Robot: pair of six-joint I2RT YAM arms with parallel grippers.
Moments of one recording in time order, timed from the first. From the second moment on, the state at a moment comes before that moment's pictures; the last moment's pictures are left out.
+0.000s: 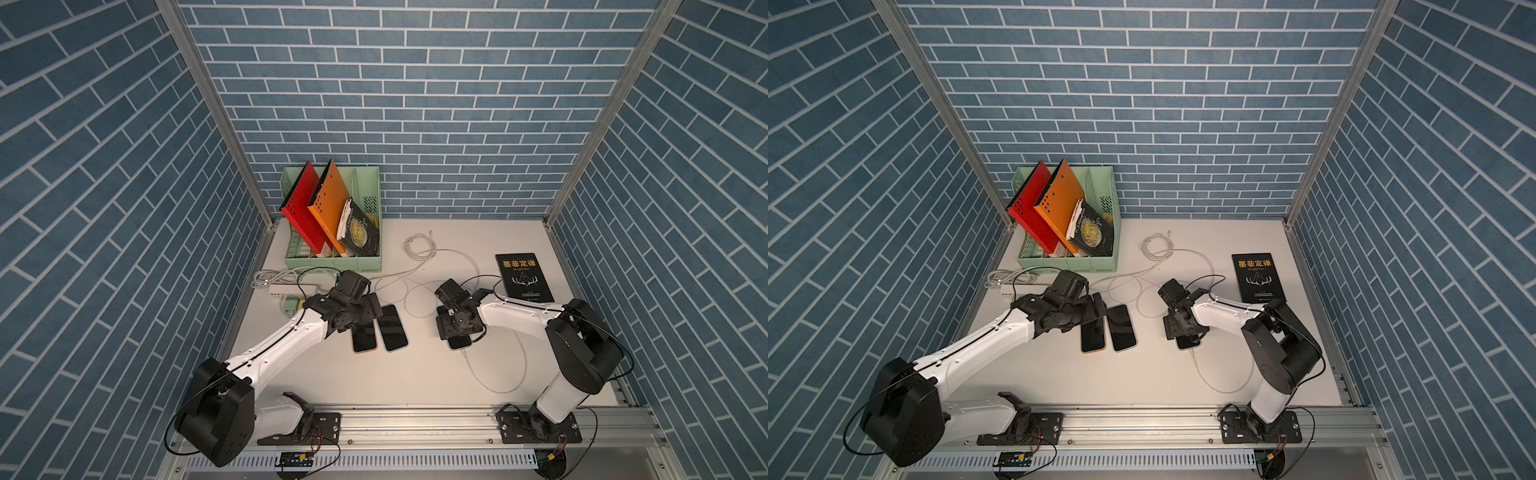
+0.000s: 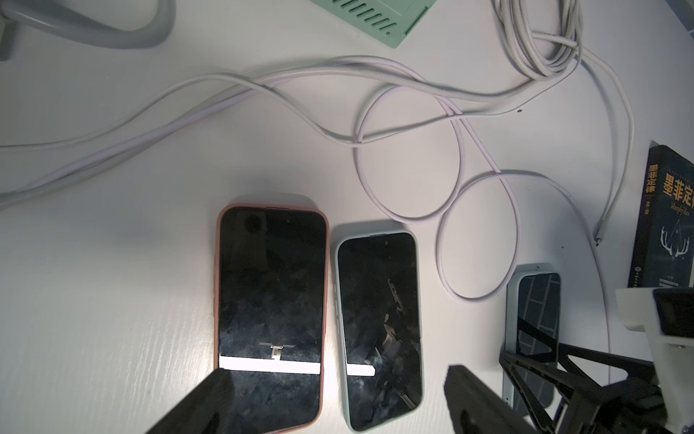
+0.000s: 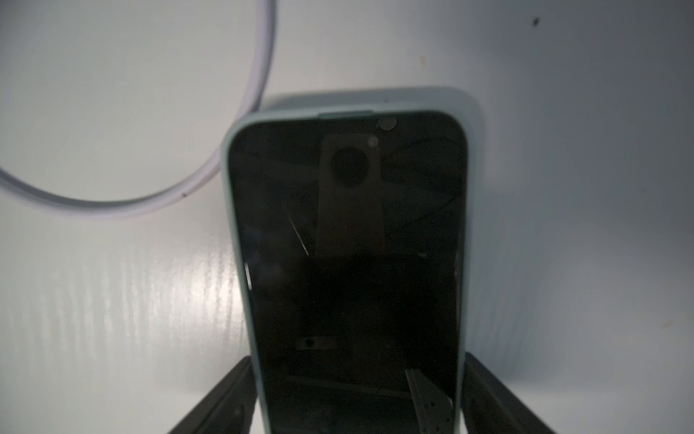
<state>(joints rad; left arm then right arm) -0.53 1.27 0.84 -0.57 -0.02 -0.83 0.77 1.69 0.96 -0.62 0.12 0.46</state>
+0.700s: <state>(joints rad) -0.53 1.30 0.84 -0.55 0.00 -0.82 0.72 1.63 0.93 -0.60 0.12 0.46</state>
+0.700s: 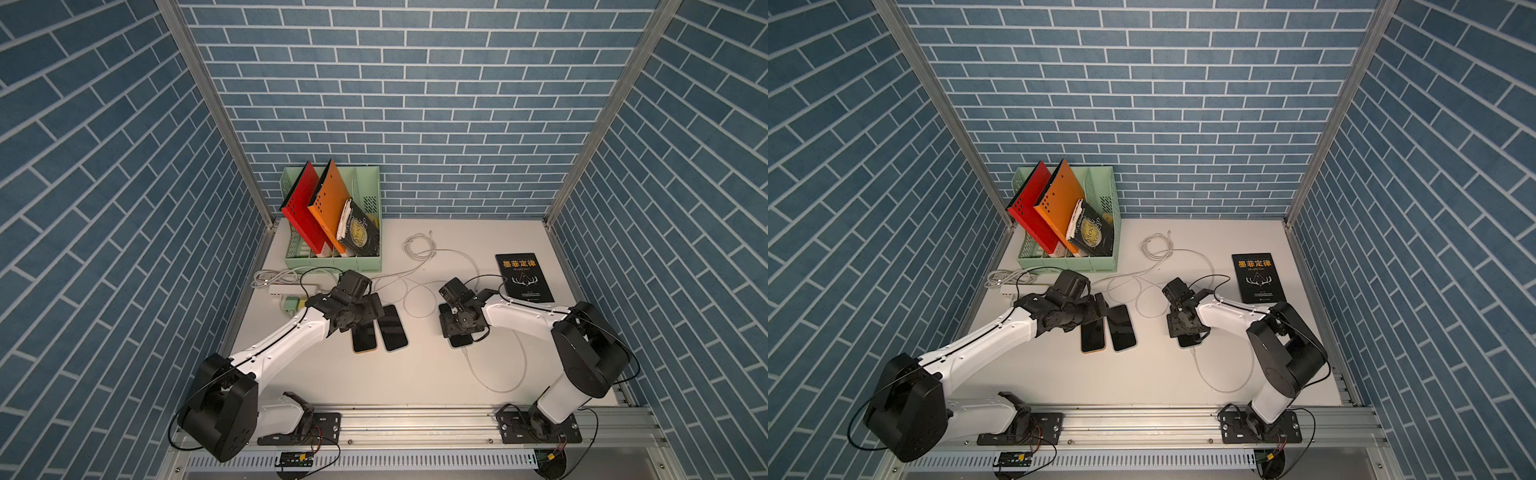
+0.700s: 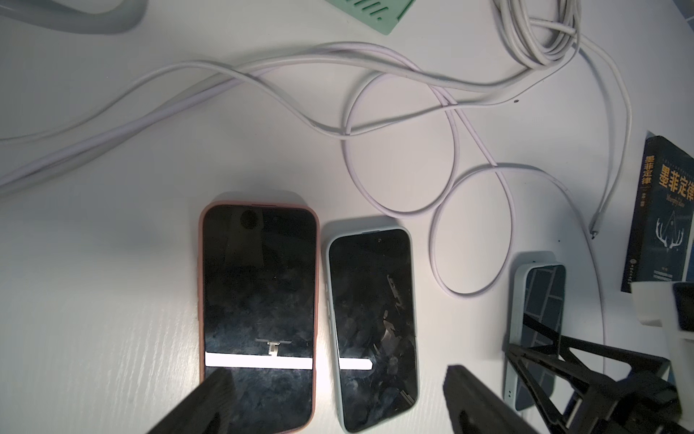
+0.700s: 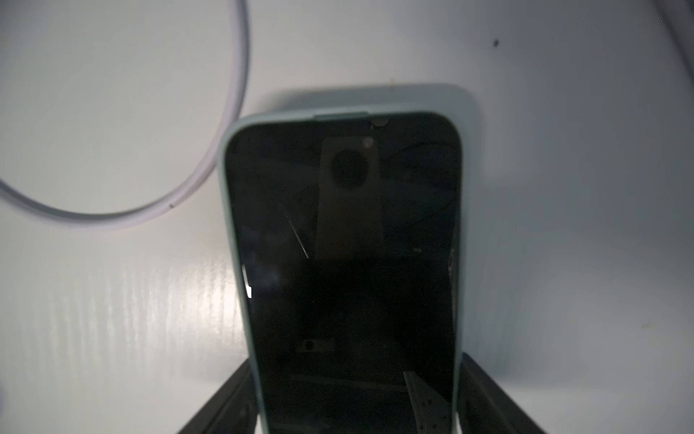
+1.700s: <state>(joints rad) -0.75 1.49 1.03 -0.37 0.06 -0.80 0.51 1.54 1.09 -0.50 0.10 0.54</state>
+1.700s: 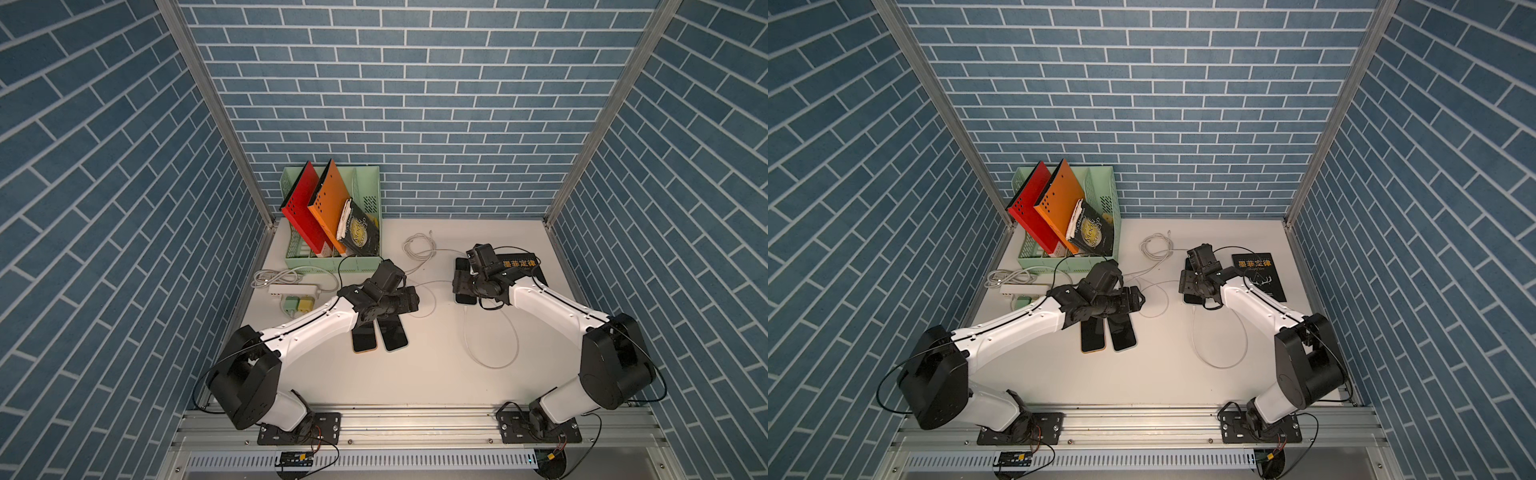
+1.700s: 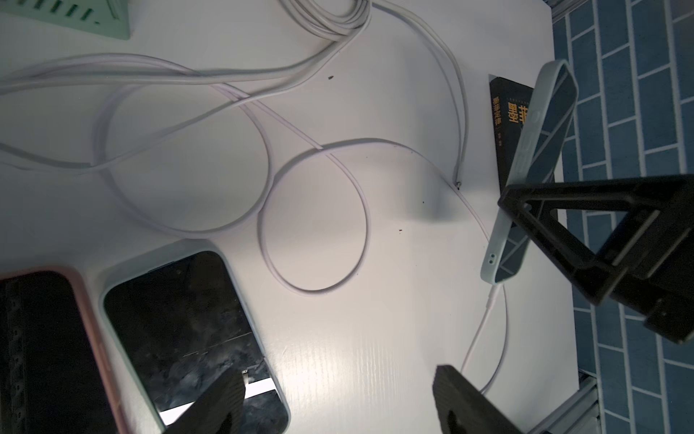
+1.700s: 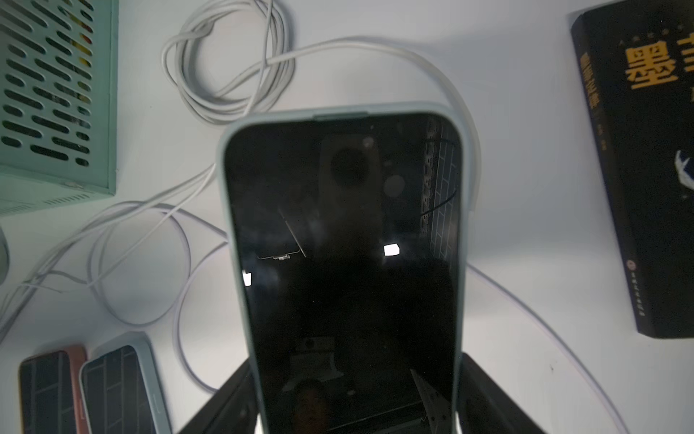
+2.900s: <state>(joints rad) -0.93 1.86 1.27 -0.07 0.13 -0.72 0.38 1.42 1.02 -0.35 -0.07 0.75</state>
